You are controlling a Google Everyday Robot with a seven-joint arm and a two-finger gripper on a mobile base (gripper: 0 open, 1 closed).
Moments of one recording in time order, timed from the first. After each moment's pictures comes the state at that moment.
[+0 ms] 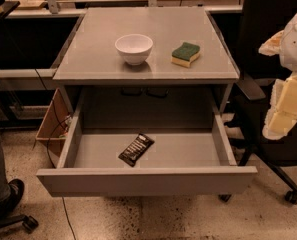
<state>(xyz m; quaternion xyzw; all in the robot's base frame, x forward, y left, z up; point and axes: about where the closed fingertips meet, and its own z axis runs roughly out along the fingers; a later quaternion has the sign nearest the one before) 0.438 -0.216 0.977 -0.60 0.78 -0.04 0.16</state>
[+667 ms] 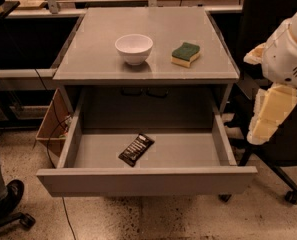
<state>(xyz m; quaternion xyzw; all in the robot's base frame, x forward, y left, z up) 0.449 -0.203 0.951 -0.61 0.77 -0.02 0.17</state>
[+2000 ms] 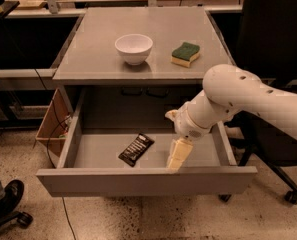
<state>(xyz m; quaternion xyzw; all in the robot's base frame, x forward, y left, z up) 0.524 -0.064 0.717 -0.66 0.70 0.14 0.21</state>
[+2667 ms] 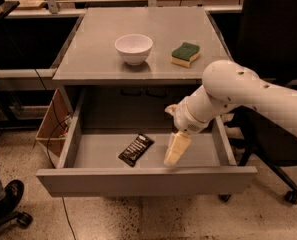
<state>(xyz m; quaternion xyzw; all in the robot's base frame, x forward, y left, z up) 0.545 -0.064 0.719 -0.66 0.71 0.14 0.23</state>
